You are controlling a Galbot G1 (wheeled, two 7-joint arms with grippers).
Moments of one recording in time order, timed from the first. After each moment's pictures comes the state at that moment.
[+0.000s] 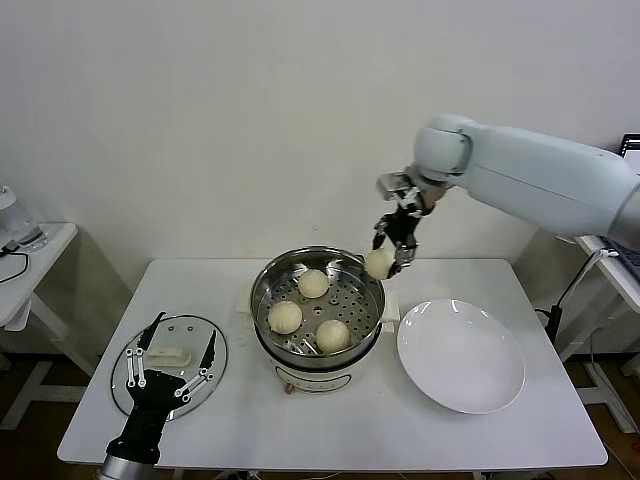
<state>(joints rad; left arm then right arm) 1.79 -1.17 -0.58 -2.22 0.19 -0.32 -0.16 0.73 1.09 -1.42 1.18 0.48 -0.19 -1.24</state>
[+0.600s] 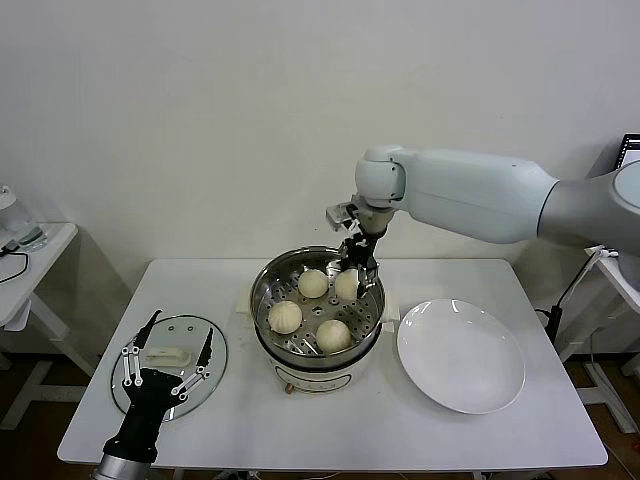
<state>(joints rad) 1.79 -1.17 -0.59 -2.22 0.18 -0.32 -0.16 0.67 1.23 -1.49 1.15 0.47 -0.22 -1.18</state>
